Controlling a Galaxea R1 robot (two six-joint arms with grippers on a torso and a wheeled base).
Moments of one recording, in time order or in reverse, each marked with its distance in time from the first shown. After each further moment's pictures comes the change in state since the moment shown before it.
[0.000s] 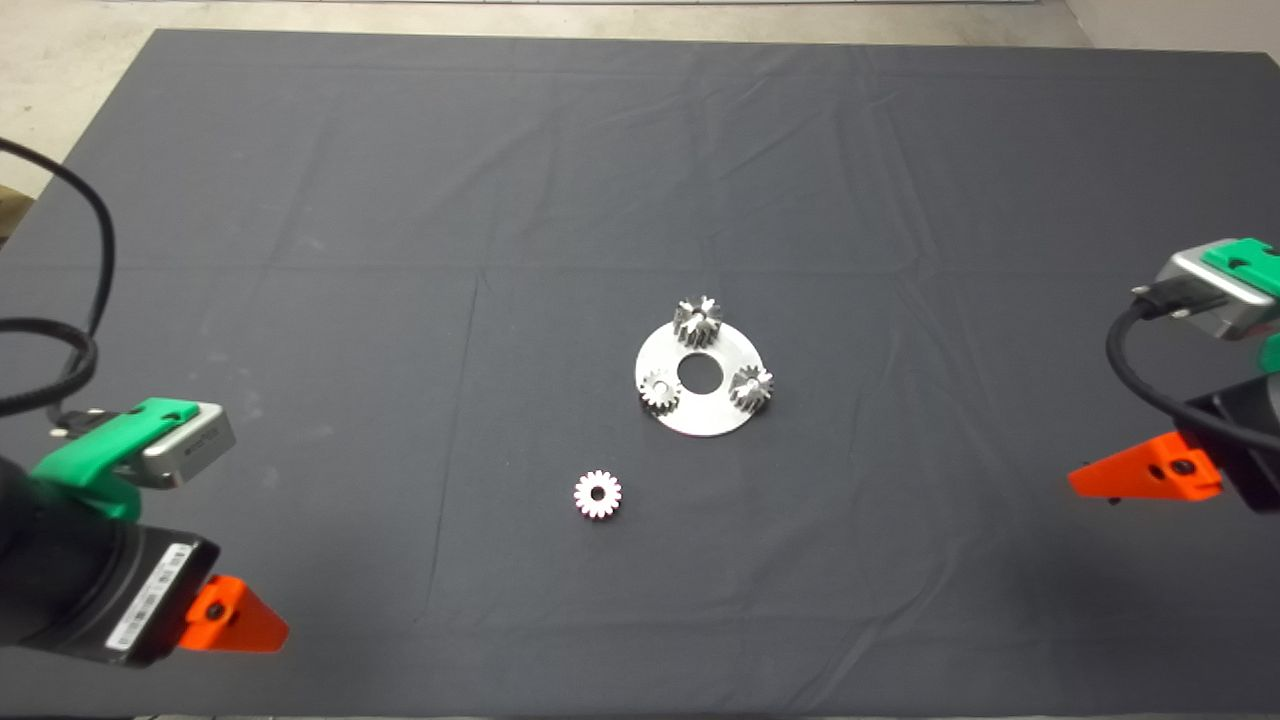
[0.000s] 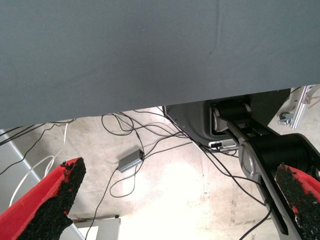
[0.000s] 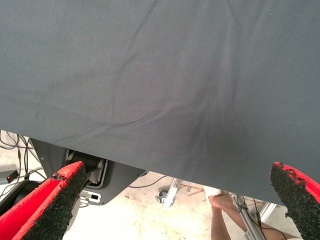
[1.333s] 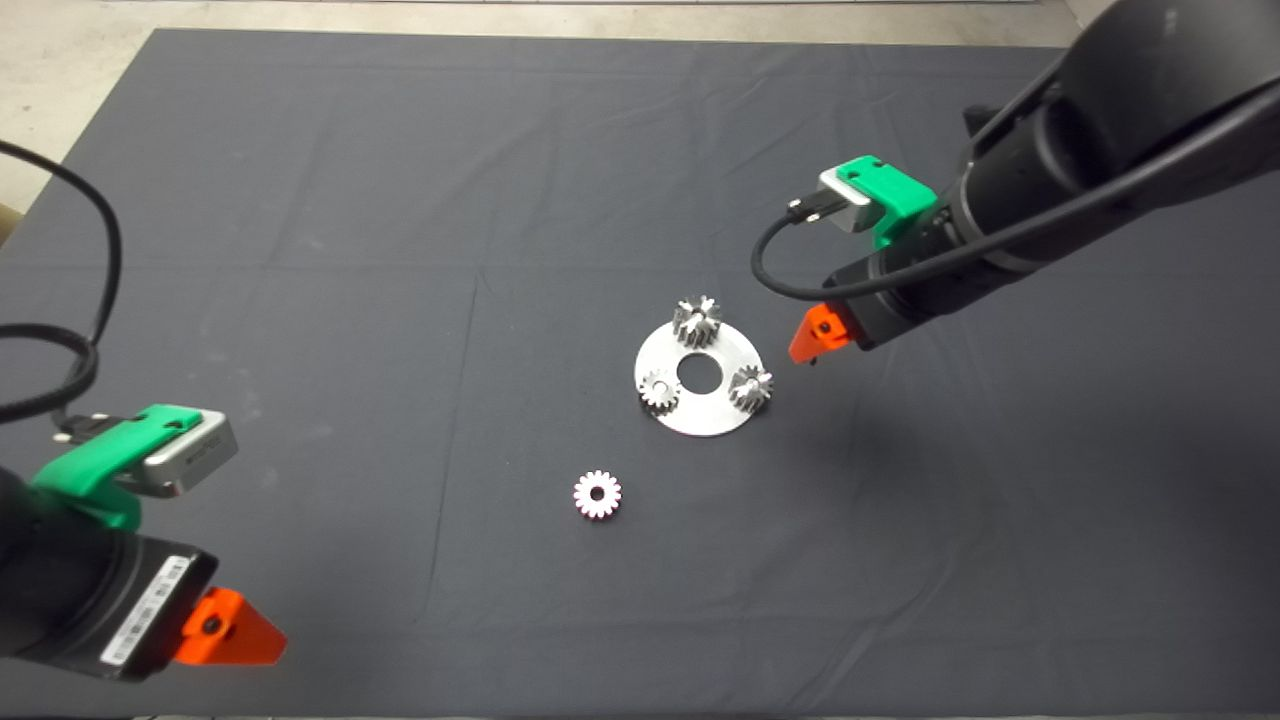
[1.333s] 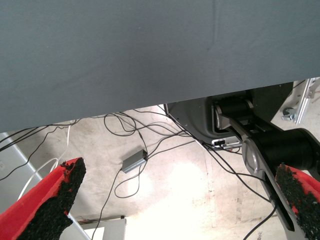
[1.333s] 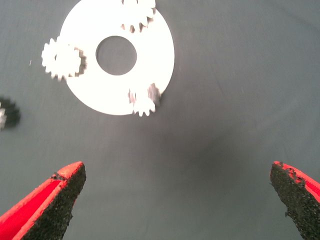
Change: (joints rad) left arm 0.000 0.004 0.013 0.000 0.000 0.018; right arm -0.256 0.463 -0.466 -0.347 0.003 -0.183
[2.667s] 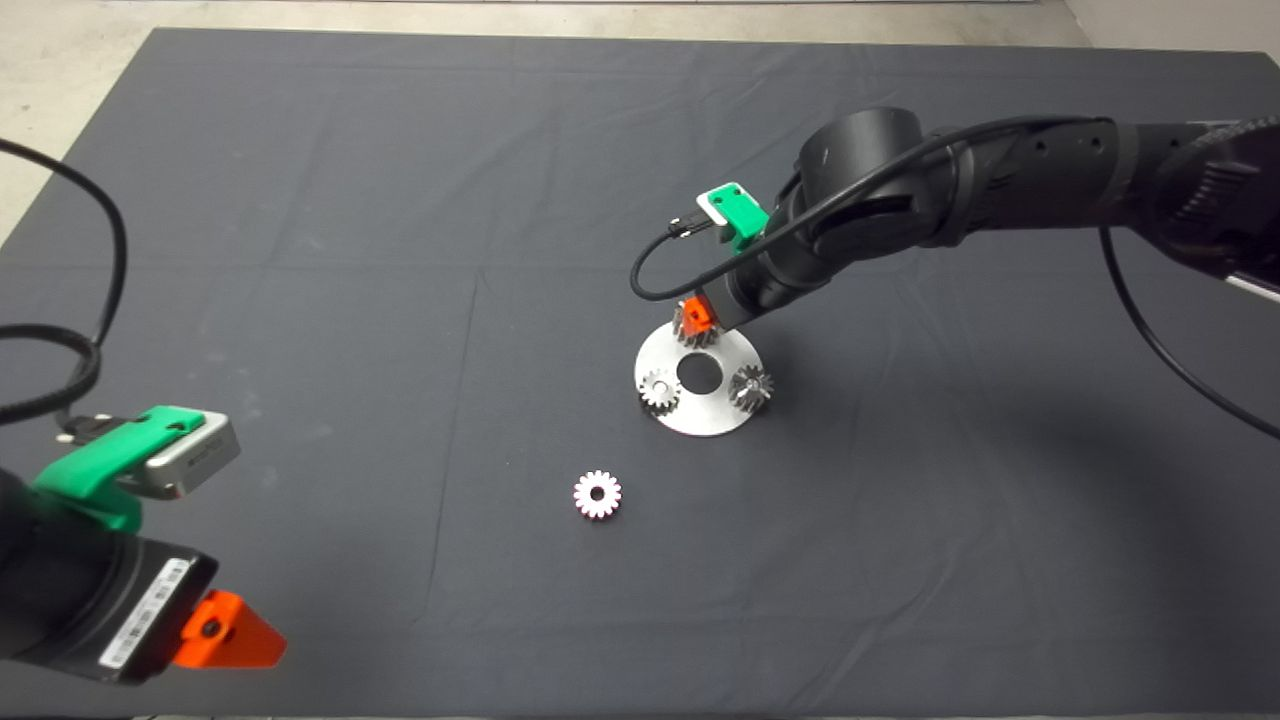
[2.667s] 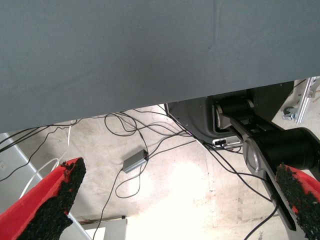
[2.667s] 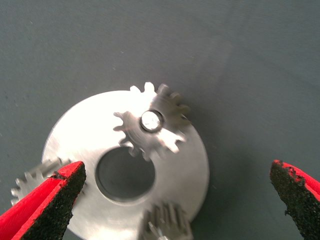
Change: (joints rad) left arm 0.000 -0.002 0.002 0.000 0.001 0.008; right arm -0.240 0.195 -0.341 -0.354 0.071 -0.135
